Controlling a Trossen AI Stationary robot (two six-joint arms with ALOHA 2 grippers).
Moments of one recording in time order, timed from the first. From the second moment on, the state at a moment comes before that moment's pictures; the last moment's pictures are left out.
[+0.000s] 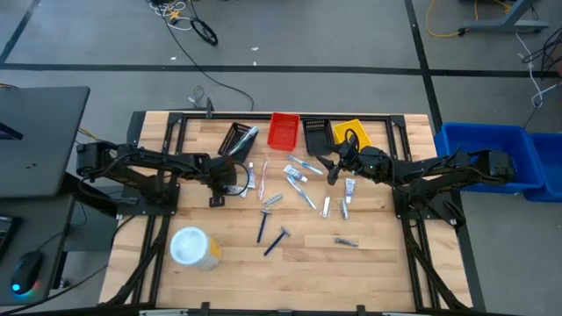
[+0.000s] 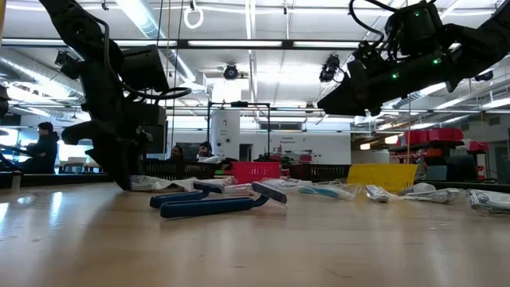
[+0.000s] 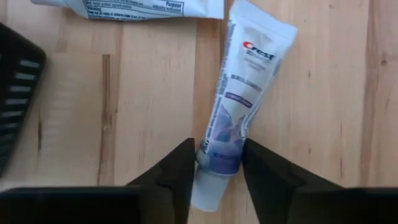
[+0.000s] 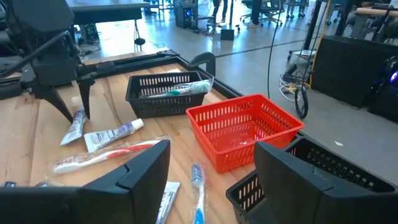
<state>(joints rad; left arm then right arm) 0.23 1.33 0.50 -0.35 -0.01 0.19 -0.22 1.21 0.35 0.63 0.28 0.07</state>
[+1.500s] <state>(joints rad) 0.34 1.33 0.65 0.38 -0.08 -0.02 -0.22 1.21 0.35 0.61 0.11 -0.02</state>
